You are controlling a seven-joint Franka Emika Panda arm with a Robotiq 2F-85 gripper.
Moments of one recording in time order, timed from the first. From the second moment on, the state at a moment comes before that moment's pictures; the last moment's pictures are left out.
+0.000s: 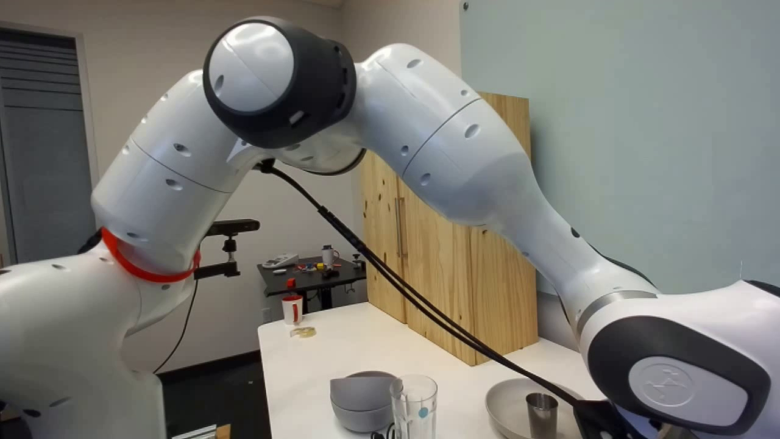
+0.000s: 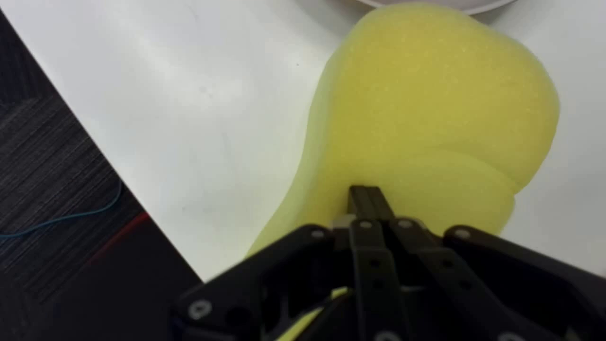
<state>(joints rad) -0.47 0.68 -0.17 -1.75 0.27 2.18 -0.10</state>
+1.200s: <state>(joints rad) -0.44 0.64 -0.13 -1.74 0.27 2.11 -0.11</state>
